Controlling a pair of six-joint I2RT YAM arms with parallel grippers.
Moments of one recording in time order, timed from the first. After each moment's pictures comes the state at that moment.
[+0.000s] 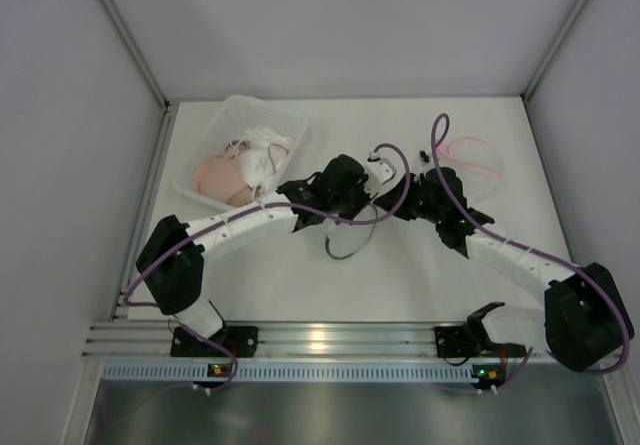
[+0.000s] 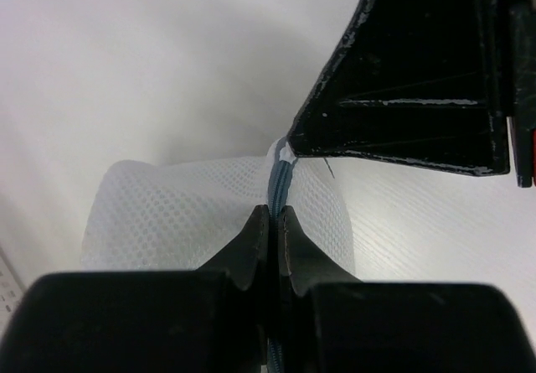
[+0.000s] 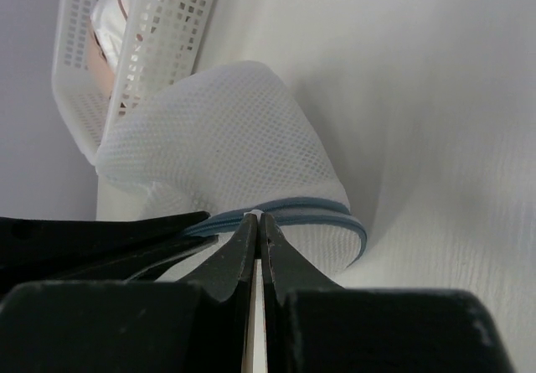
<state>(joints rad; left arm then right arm) -0.90 1.63 1.26 -0.32 -0.02 0.11 0.48 1.22 0.63 0.12 -0.21 0.80</state>
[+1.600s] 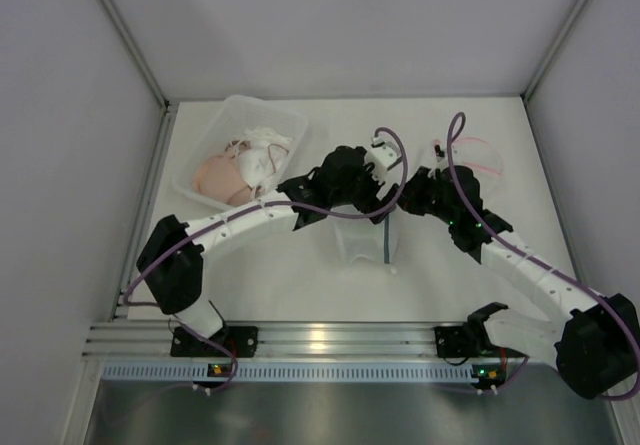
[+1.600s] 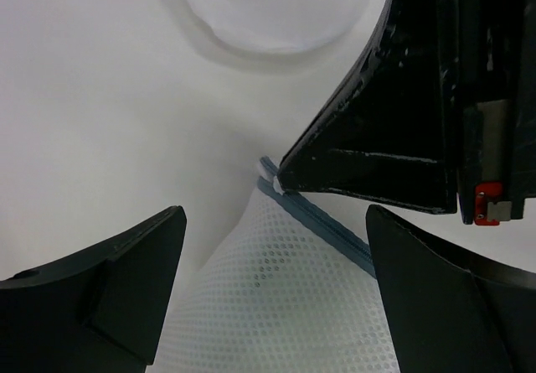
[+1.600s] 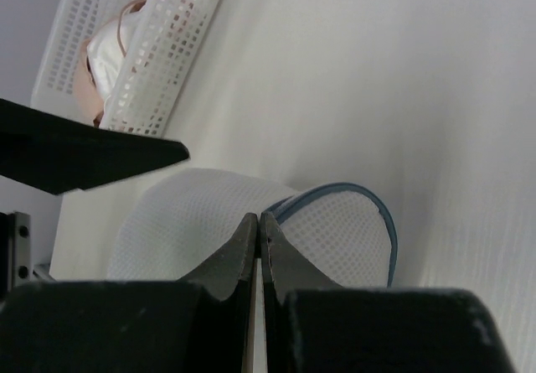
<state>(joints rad) -0.91 1.61 1.28 -0.10 0.06 0.03 0.45 1.07 0.66 0.01 -0.13 0.66</state>
